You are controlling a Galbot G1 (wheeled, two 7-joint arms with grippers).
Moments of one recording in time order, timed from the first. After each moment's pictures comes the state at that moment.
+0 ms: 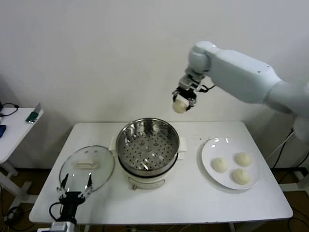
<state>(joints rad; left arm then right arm) 1.64 -1.50 -0.76 -1.87 0.03 -0.18 0.04 0.65 1.30 -1.18 0.97 -0.08 0.45 -1.26</state>
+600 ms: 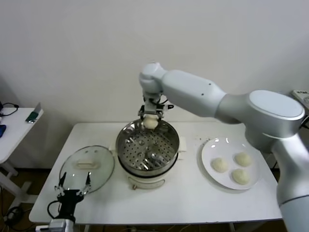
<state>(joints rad) 1.64 -1.50 -0.77 -1.90 0.03 -0.12 0.02 0.46 1.50 -1.12 0.93 -0.41 0.62 -1.21</state>
